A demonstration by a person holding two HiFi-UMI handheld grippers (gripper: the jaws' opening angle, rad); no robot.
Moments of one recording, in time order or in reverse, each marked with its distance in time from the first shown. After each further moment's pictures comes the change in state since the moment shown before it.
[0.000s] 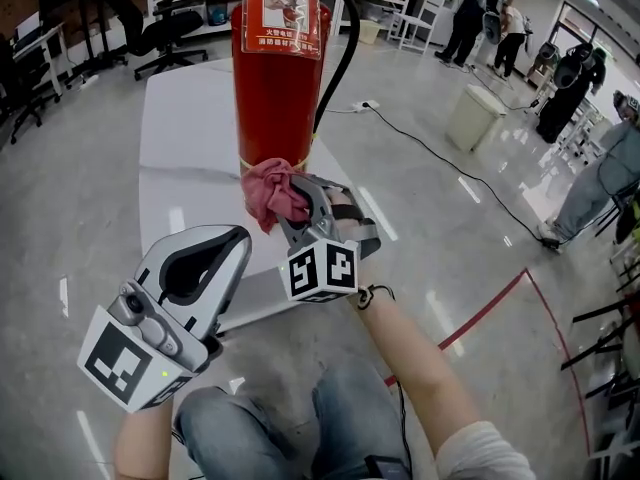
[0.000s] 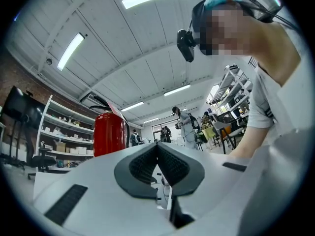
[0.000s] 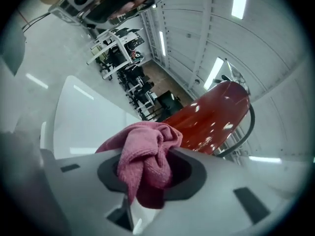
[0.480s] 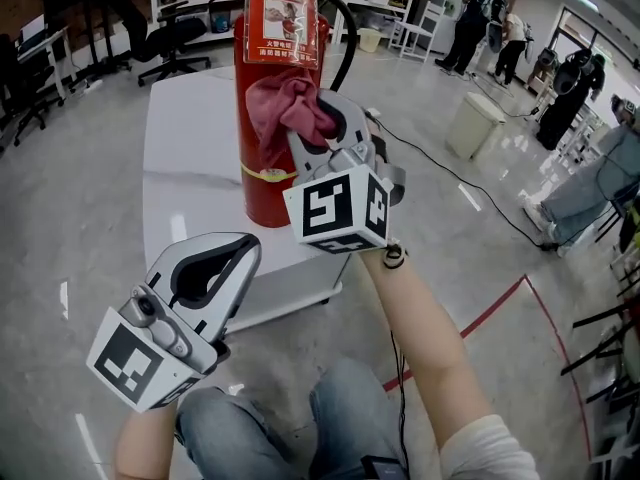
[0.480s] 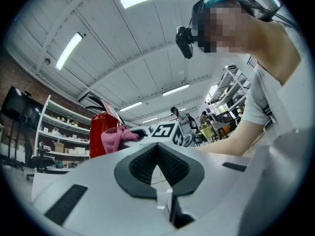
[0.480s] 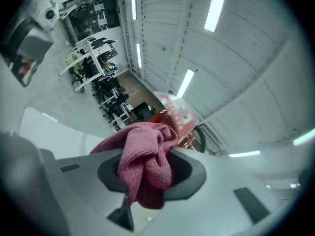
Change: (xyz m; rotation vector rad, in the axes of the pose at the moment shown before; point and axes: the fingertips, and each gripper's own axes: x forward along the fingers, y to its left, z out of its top) left arm 0.001 -0.006 0.003 0.000 -0.003 -0.014; right arm -0.017 -0.158 0.070 0.127 -0.118 -0.261
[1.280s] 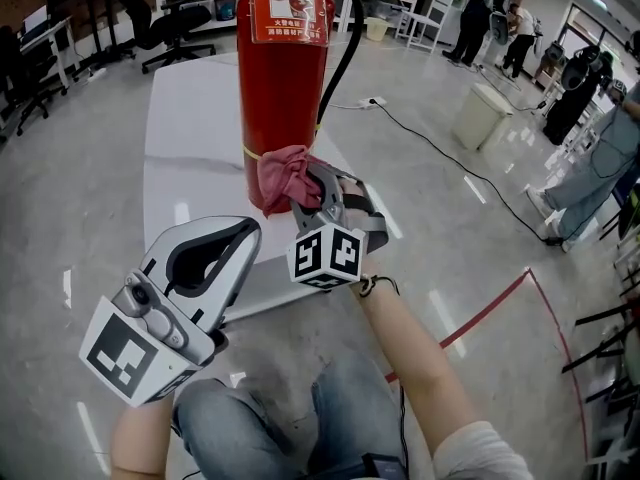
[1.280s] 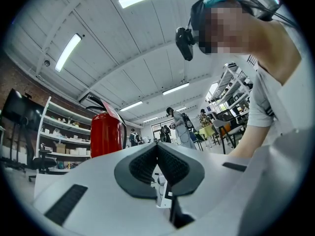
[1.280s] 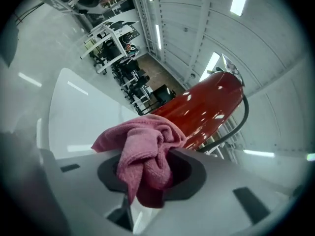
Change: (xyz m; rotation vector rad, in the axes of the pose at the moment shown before) left arm -0.002 -0.003 -0.005 0.003 0.032 0.006; right arm -0.027 0.136 -0.107 -0.119 0.191 0.207
